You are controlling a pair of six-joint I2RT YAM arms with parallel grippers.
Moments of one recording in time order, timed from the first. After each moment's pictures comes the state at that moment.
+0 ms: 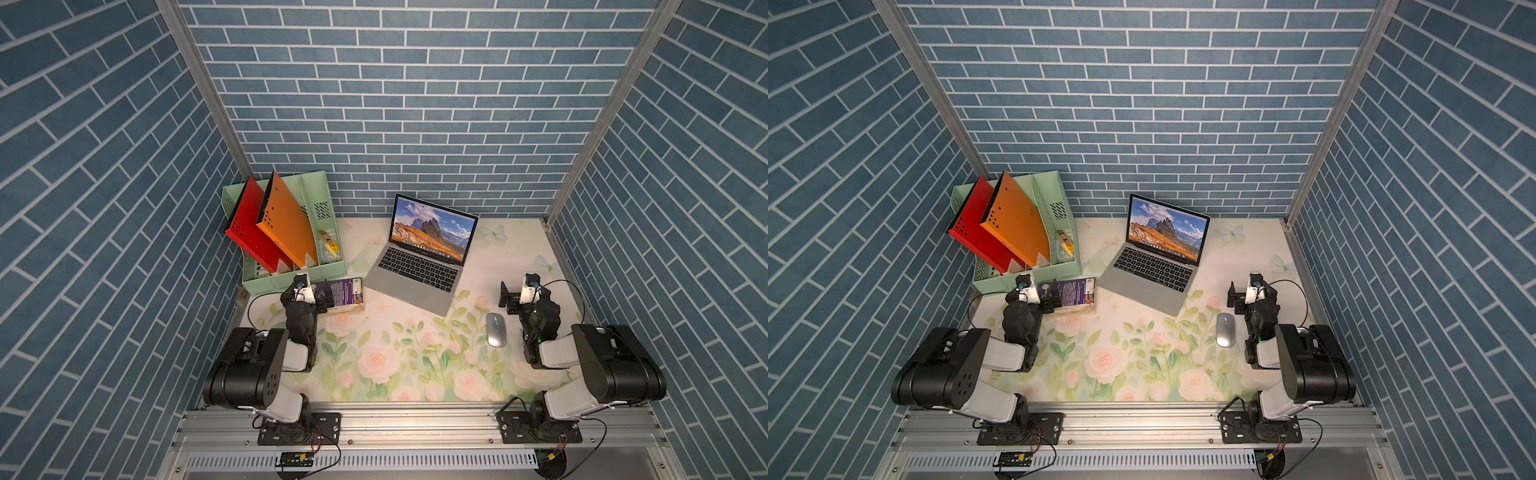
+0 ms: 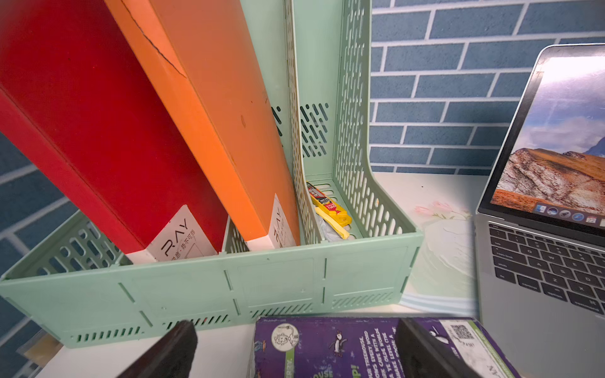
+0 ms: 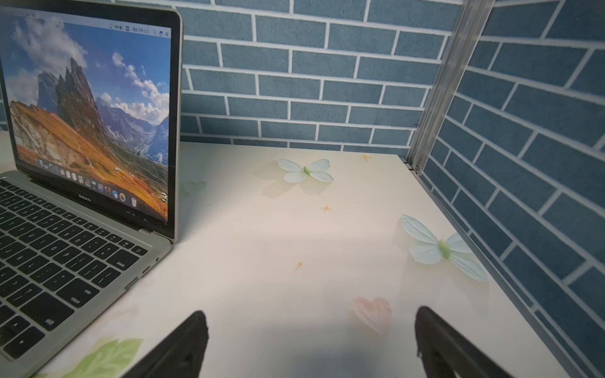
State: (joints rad) left arm -0.05 1.52 0.19 1.20 -0.19 -0.01; right arm 0.05 1.53 0.21 1.16 0.02 -0.08
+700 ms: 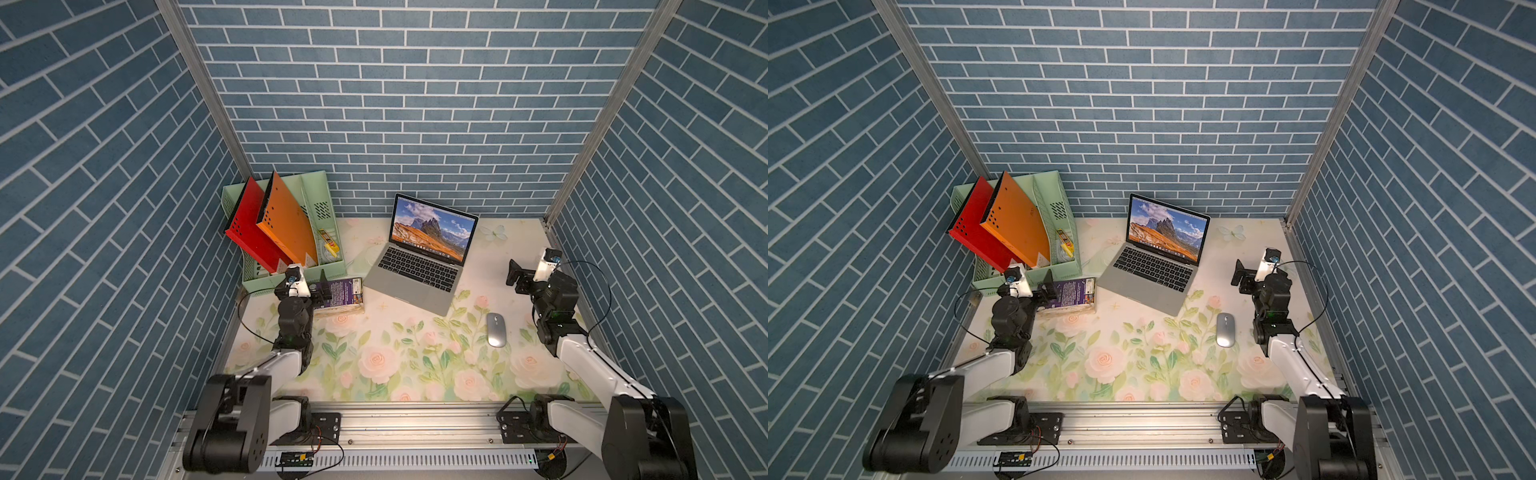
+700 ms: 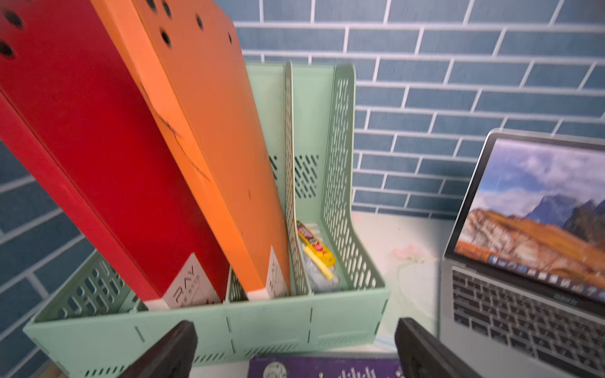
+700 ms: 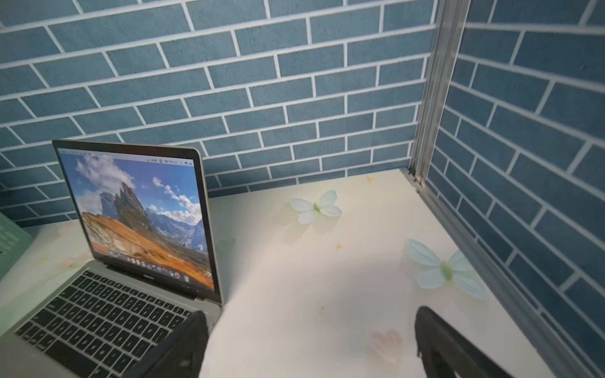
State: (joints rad) left arm -0.06 1.11 0.27 0.83 -0.16 -0.10; right arm 0.08 1.07 0.50 0.30 0.01 0.19
